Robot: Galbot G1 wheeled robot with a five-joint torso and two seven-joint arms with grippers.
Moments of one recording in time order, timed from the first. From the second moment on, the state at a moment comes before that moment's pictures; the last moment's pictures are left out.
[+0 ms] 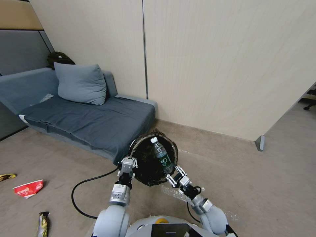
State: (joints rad) left arm 1.74 -1.54 -0.34 -2.36 0.29 0.15 -0.04; right arm -1.63 1.42 0.42 1.97 0.03 0.48 -0.51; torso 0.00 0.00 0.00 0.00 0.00
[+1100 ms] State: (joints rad) left arm 1.74 -1.54 -0.34 -2.36 0.29 0.15 -0.04; right arm -1.58 1.45 0.34 1.93 -0.04 0.43 -0.48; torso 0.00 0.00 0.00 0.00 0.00
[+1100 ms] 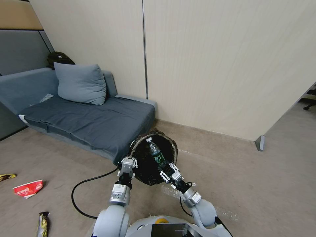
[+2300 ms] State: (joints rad) left arm 1.74 -1.54 -0.34 -2.36 0.29 0.15 -0.04; right arm -1.72 1.51 0.44 2.25 0.01 0.48 -0.36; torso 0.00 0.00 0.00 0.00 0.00
